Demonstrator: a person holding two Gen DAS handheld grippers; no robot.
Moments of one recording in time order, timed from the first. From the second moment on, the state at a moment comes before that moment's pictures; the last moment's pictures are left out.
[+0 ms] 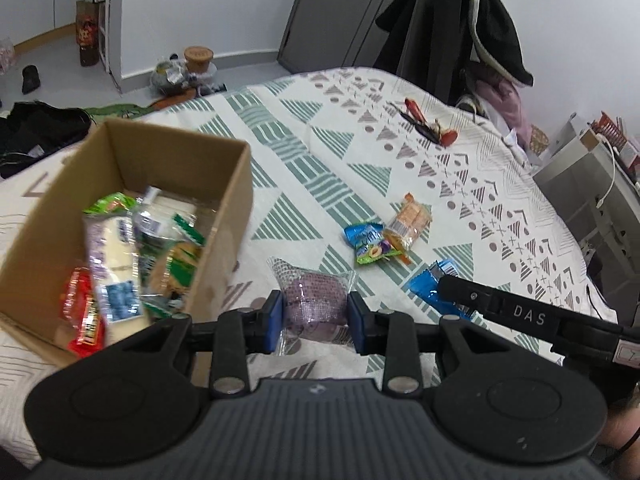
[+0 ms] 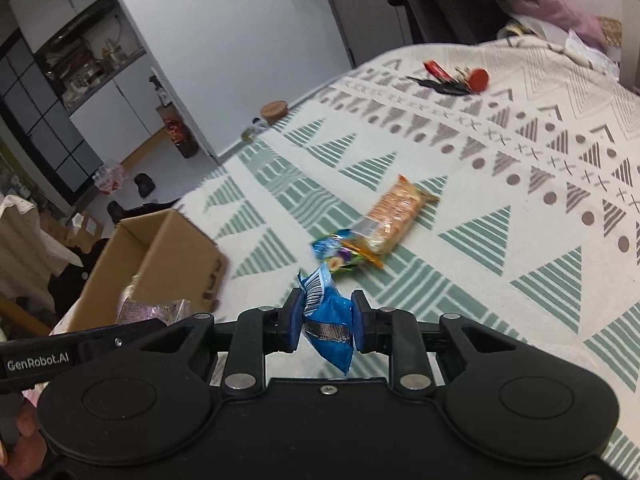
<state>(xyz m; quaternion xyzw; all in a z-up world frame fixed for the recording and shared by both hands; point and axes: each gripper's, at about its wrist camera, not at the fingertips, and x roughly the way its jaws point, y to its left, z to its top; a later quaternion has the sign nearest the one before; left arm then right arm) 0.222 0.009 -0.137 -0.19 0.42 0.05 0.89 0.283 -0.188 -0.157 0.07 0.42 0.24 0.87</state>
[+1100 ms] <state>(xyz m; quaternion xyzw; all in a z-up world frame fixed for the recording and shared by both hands) 0.170 0.136 -0.110 -0.22 0.39 0.13 0.89 0.252 -0.074 -0.117 0.09 0.37 0.29 0.88</state>
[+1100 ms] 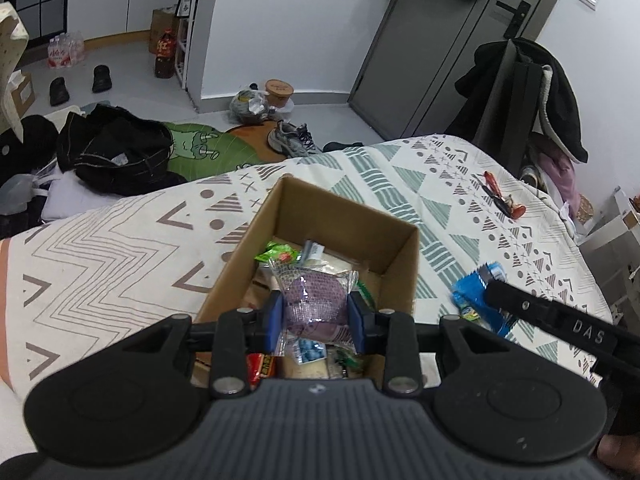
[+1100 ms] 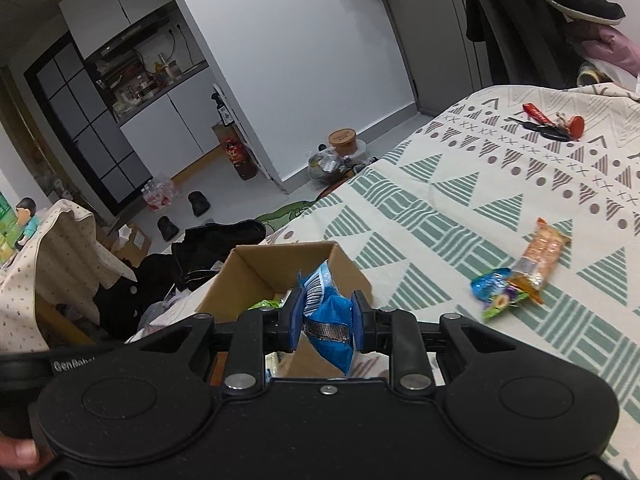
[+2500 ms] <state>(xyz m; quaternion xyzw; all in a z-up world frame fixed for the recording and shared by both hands) 0.180 0.170 -0.101 -0.23 0.38 0.10 0.89 0.259 -0.065 -0.096 0.02 0.38 0.22 0.90</state>
